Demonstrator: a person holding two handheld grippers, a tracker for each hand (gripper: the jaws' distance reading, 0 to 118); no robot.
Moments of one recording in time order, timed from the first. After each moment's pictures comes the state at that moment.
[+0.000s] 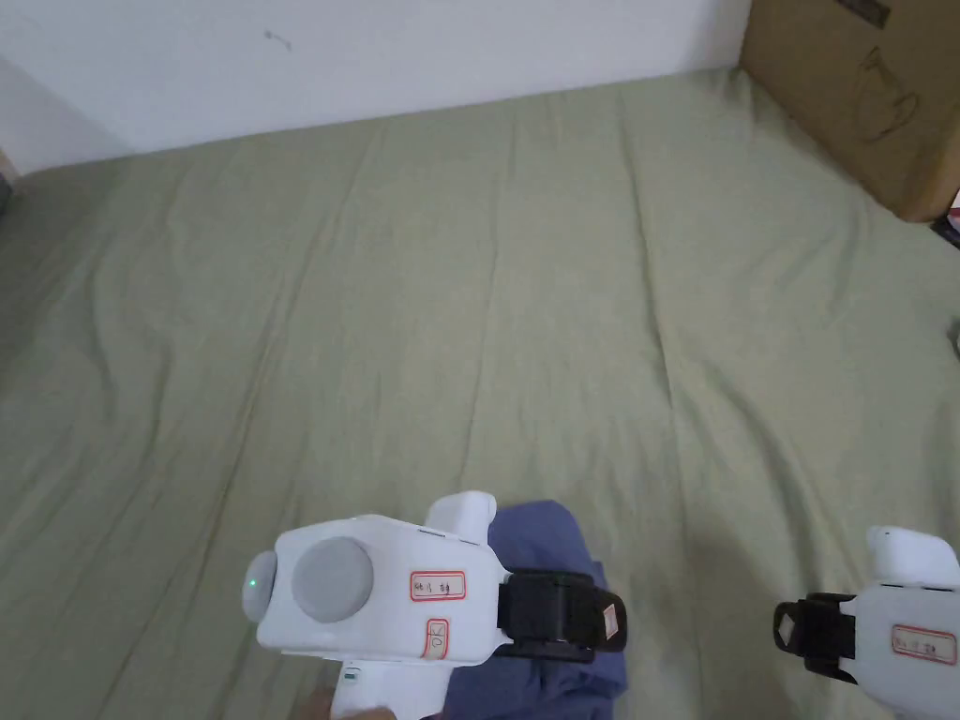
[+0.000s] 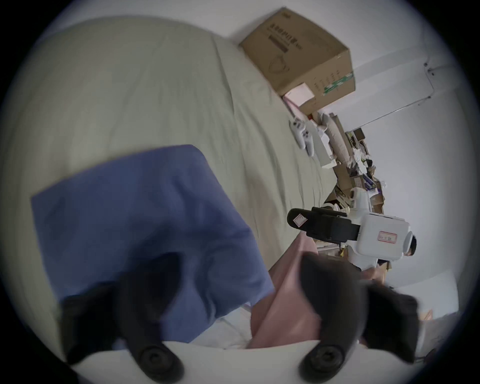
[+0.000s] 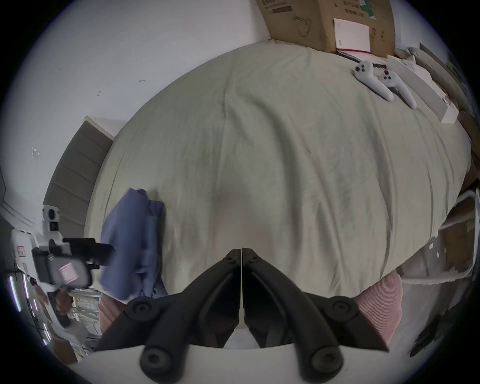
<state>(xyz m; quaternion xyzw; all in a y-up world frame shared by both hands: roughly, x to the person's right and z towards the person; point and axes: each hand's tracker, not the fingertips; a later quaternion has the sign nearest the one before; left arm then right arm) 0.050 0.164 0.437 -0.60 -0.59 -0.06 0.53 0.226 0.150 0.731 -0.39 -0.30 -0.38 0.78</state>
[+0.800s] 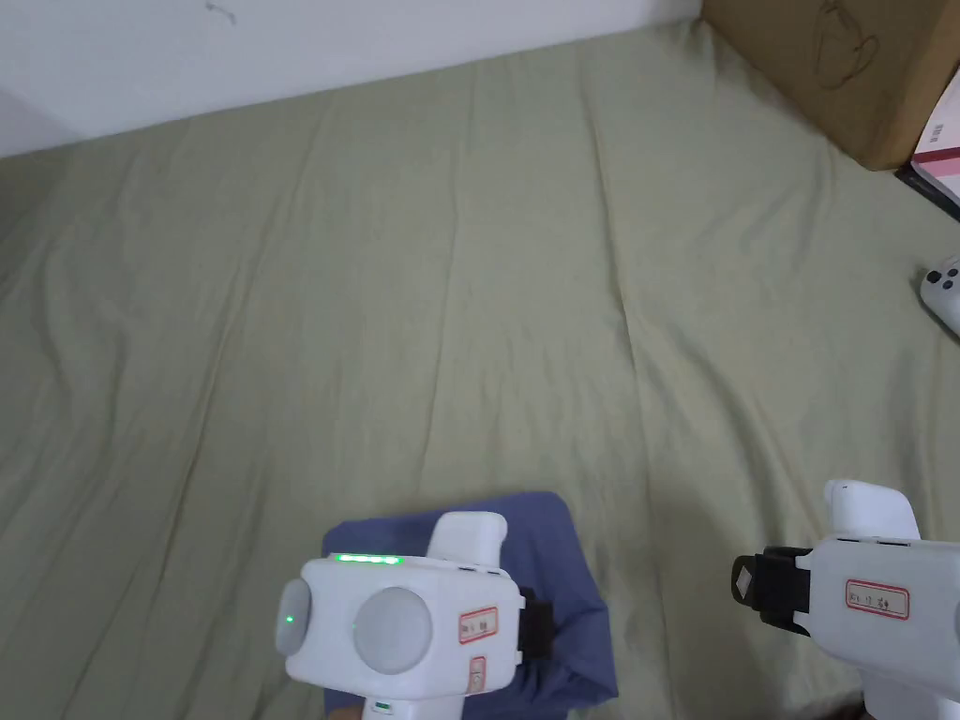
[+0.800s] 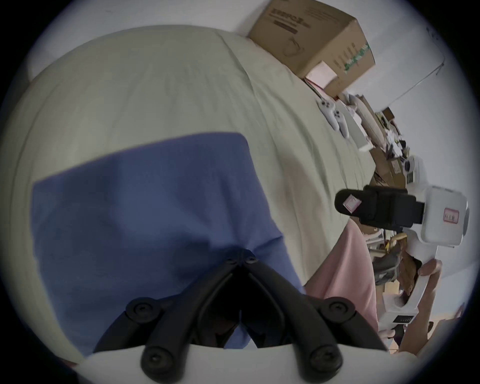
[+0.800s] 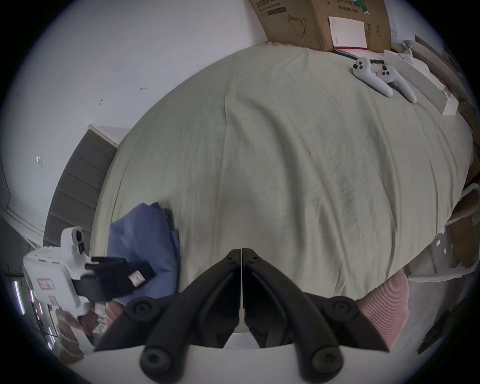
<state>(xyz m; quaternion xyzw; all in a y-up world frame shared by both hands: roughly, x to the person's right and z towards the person) 0.063 0.137 0.484 -0.55 -0.56 -0.16 0.60 0.219 0.158 0.727 -0.37 -0.30 -0.40 0.79</state>
